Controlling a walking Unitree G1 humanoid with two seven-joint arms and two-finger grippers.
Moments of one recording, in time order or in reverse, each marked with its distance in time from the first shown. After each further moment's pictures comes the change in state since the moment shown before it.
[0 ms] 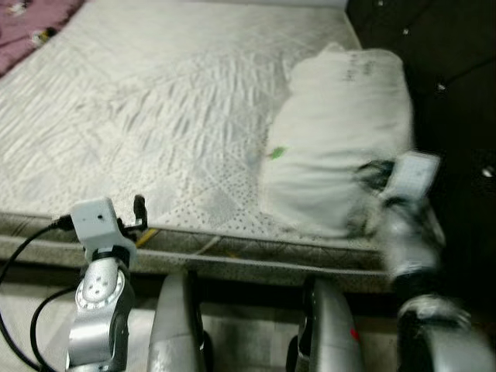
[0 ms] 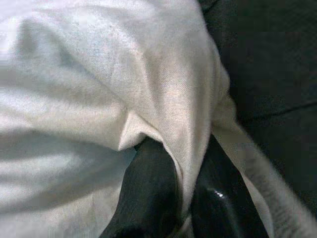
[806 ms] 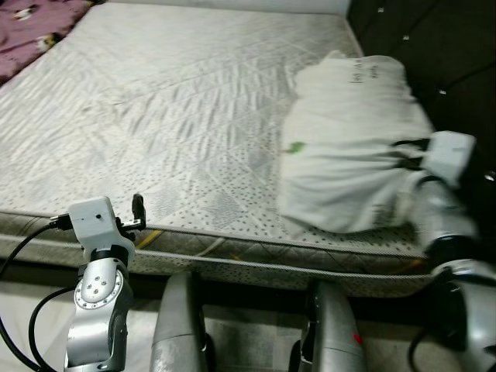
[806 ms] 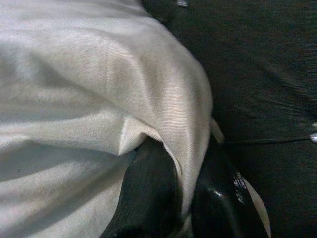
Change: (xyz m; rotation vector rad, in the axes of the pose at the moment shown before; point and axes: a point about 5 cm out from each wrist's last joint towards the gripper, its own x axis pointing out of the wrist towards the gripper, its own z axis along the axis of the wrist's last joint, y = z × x) left arm 0.001 0.004 0.001 0.006 -0.008 0.017; right arm 0.039 -0.080 0.047 -0.003 0.067 -0.199
